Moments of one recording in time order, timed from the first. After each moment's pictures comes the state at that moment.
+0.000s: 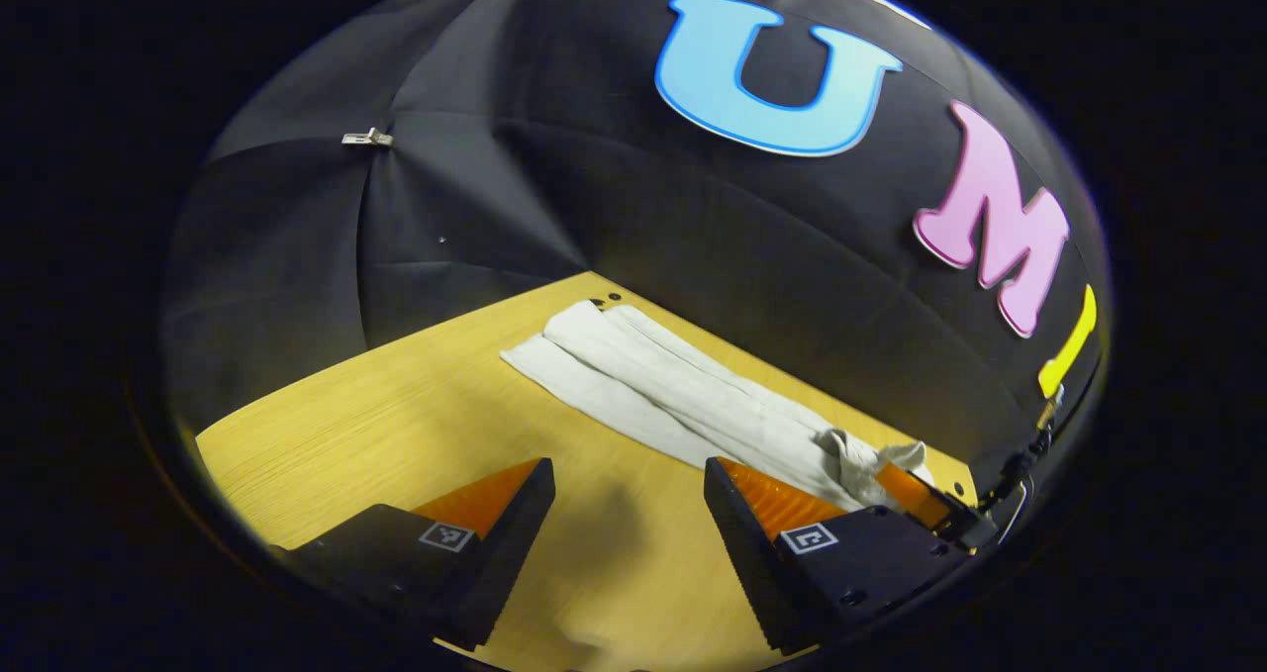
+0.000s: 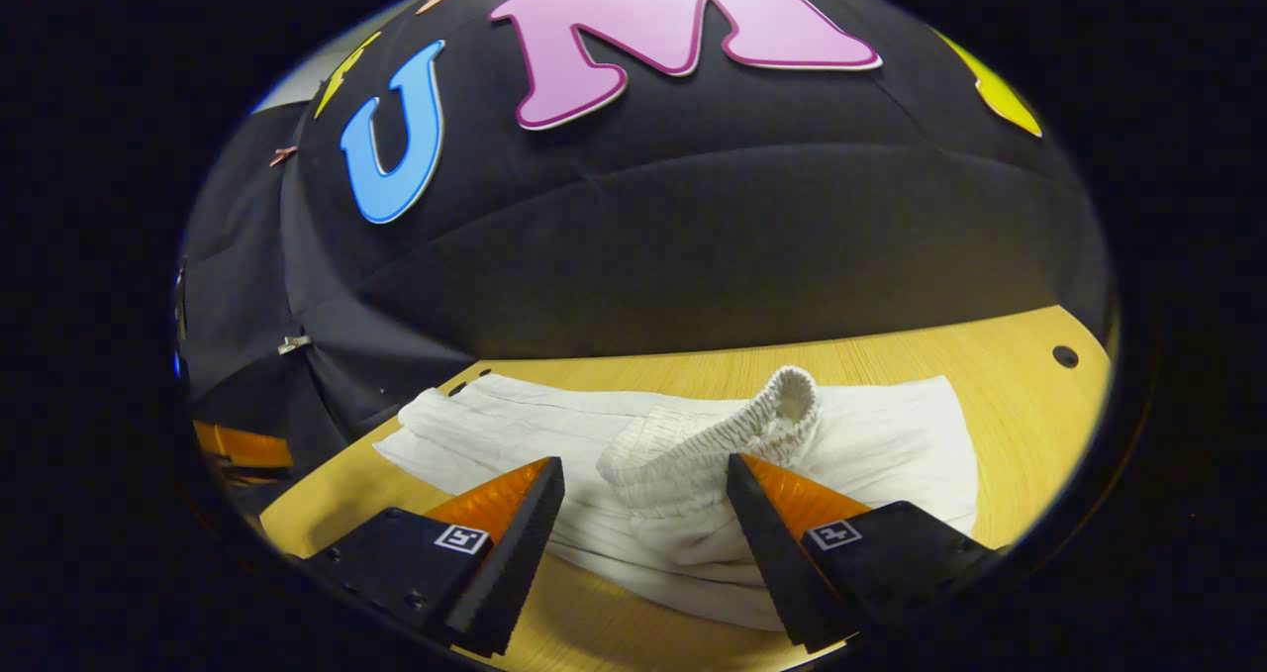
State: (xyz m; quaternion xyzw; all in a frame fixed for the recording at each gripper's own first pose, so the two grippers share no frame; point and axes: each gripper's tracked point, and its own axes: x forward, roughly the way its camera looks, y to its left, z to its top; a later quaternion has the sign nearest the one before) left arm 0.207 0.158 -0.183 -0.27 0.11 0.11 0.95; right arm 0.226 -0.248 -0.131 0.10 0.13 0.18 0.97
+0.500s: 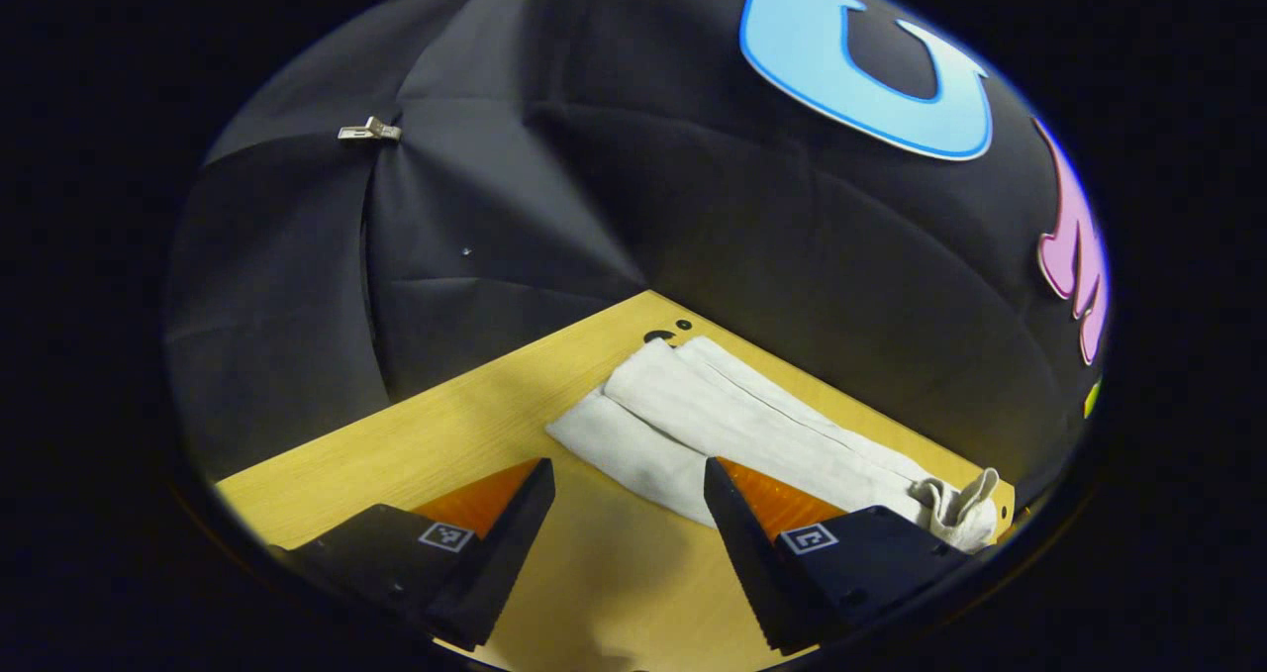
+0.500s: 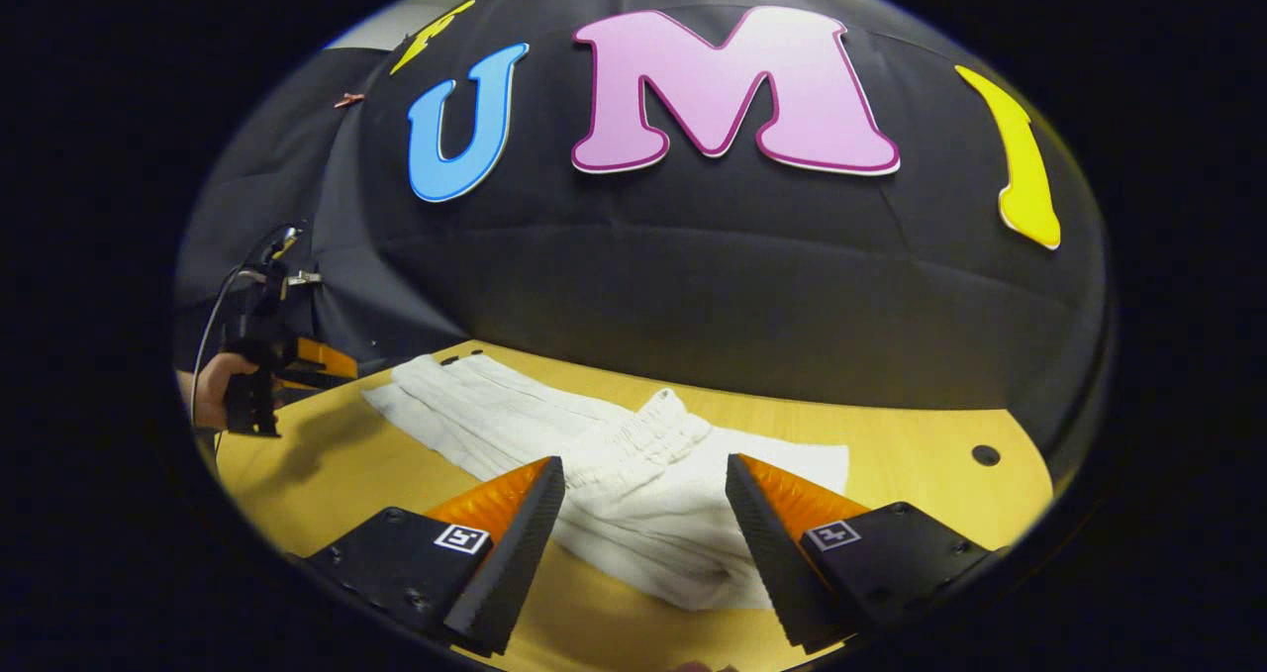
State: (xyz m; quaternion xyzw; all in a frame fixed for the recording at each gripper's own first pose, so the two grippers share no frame) left arm 0.309 0.262 -0.216 -0.26 0.13 0.17 0.94; right arm 0.172 -0.320 -0.090 -0.02 0.08 0.18 0.98
